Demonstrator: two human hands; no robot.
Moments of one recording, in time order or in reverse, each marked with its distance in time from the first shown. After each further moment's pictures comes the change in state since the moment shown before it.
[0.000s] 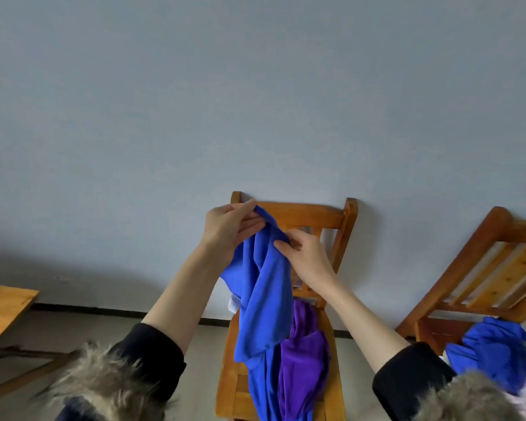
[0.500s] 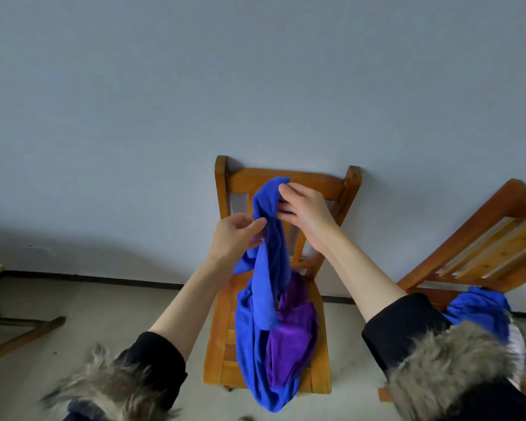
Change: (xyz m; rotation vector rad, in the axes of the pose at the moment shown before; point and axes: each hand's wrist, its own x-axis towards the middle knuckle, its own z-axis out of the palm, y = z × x) left_hand 0.038 -0.094 -0.003 0.370 -0.007 -0.031; right_hand 0.062 0.023 -0.001 0.505 -0.035 0.280
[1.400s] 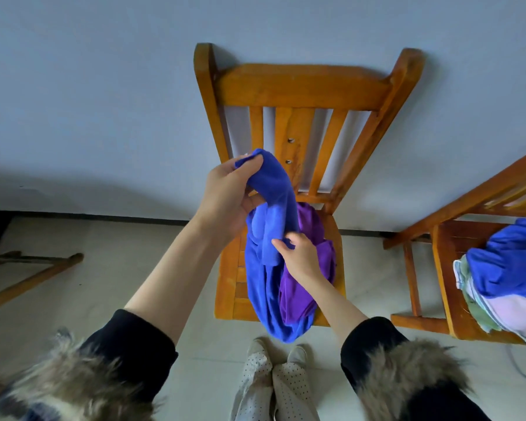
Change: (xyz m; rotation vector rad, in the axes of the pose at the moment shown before) left_hand 0.030 -0.058 0.013 -0.432 -0.021 -0.168; right_hand -0.022 0.249 -0.007 -0.554 0.083 0.224
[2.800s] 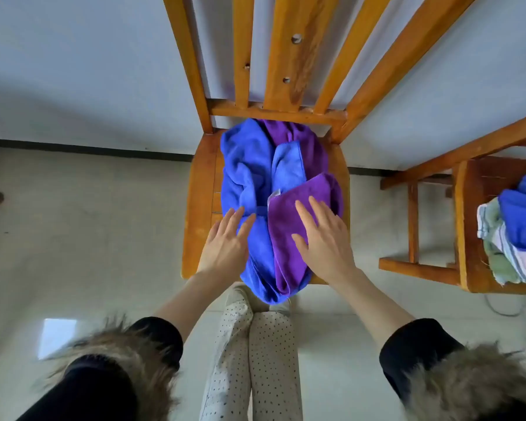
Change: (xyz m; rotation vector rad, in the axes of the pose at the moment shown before) left_hand 0.044 -0.295 -0.135 1.724 -0.364 0.187; right_hand 0.023 0.152 0.024 -0.928 -0.122 -0.159
